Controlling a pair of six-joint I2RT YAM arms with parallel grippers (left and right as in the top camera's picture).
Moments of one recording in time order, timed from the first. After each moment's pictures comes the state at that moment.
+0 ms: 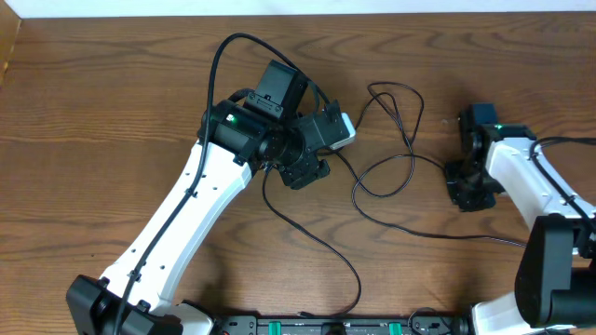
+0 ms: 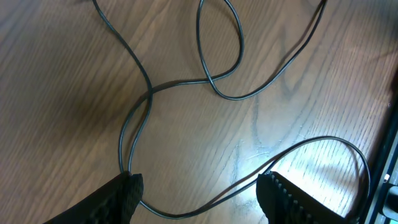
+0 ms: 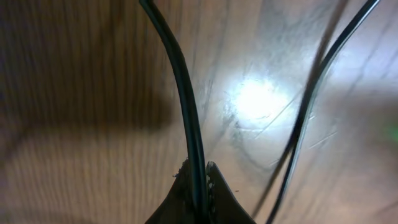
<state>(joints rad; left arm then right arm) -0.51 1.56 1.51 -1.11 0.34 0.61 0.02 1.69 1.04 -0.98 0.08 1.48</state>
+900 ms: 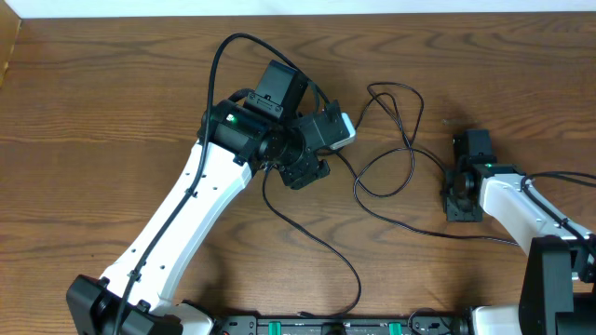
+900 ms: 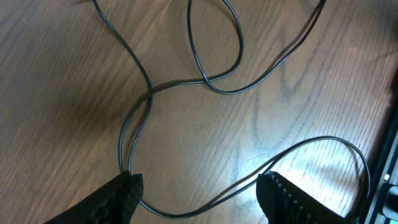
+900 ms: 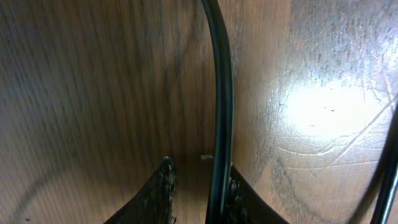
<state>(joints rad) -0.51 1.56 1.51 -1.11 0.34 0.61 0.04 1.59 0.75 -0.57 0.12 1.66</state>
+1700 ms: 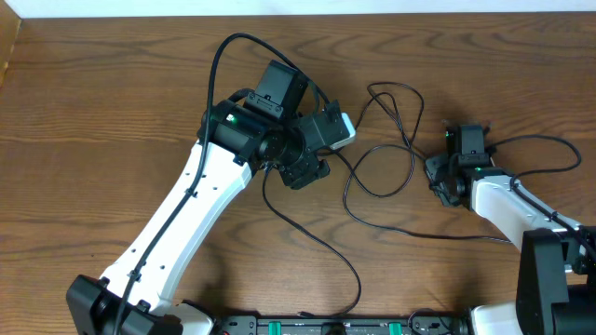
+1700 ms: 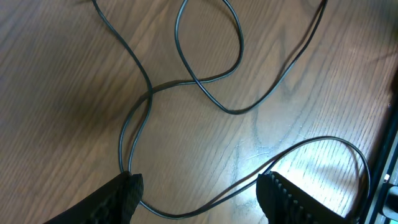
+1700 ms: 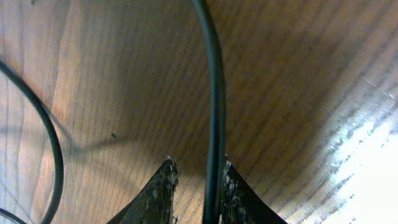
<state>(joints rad) -0.51 1.56 1.51 -1.11 0.34 0.61 0.08 1.62 0.73 -0.26 0.02 1.24</state>
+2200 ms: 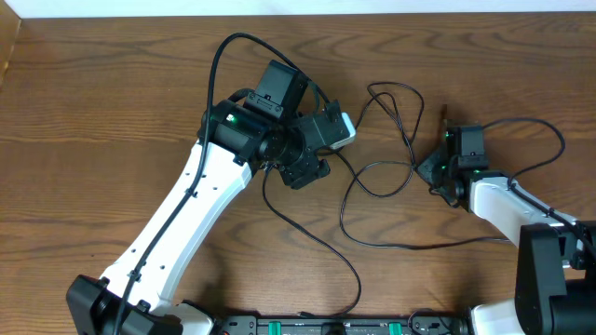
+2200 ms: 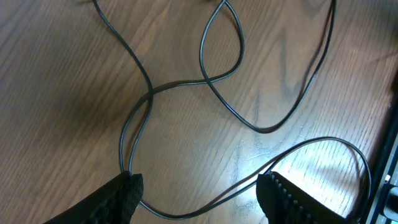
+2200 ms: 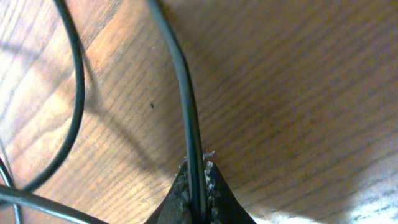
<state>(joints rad) -0.51 1.56 1.51 -1.11 0.34 0.61 0.07 1.64 0.70 -0.15 -0.07 0.85</state>
